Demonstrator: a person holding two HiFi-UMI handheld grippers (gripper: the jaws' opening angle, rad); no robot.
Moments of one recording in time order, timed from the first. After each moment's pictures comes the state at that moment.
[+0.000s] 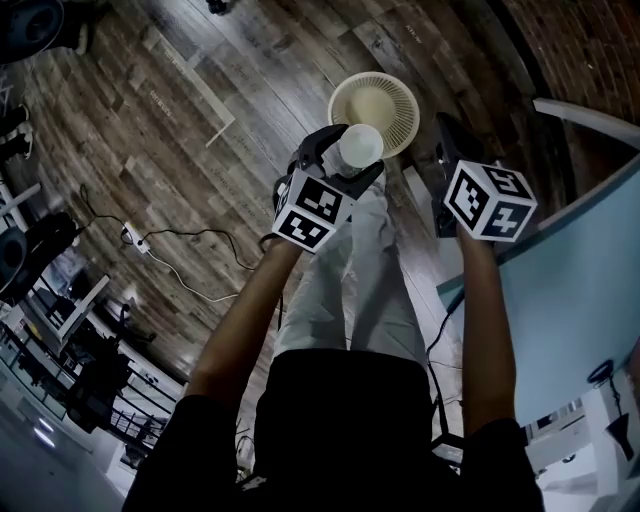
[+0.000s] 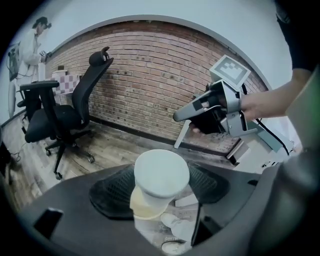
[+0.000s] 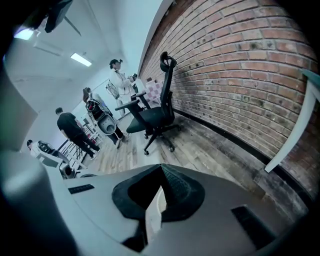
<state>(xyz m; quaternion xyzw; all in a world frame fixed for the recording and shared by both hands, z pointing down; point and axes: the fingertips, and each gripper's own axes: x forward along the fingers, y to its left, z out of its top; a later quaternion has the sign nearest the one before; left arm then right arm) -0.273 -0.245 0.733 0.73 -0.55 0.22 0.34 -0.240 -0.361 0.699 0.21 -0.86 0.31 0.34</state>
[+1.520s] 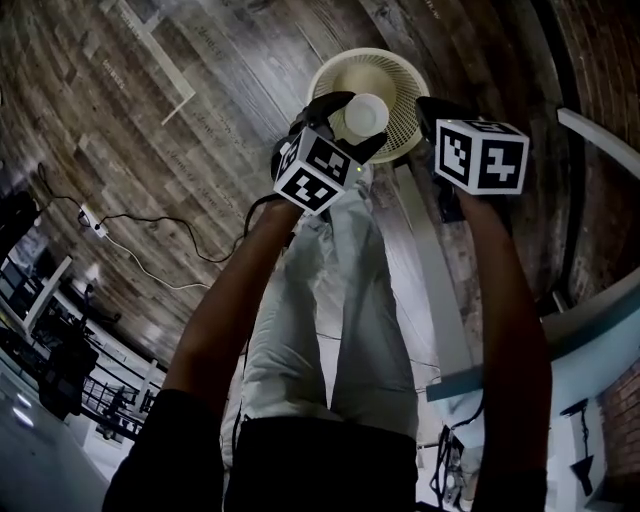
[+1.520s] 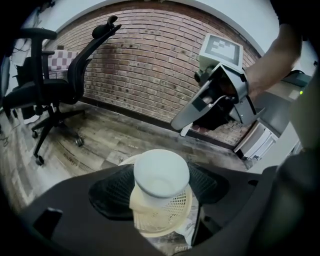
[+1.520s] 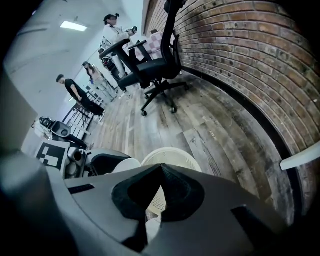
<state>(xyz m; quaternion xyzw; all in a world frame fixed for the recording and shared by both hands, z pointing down) -0.277 -0.287 0.963 0.72 -0.54 0.22 0.37 -0.264 -0.360 0.941 0.09 -0.80 0.31 0.51</state>
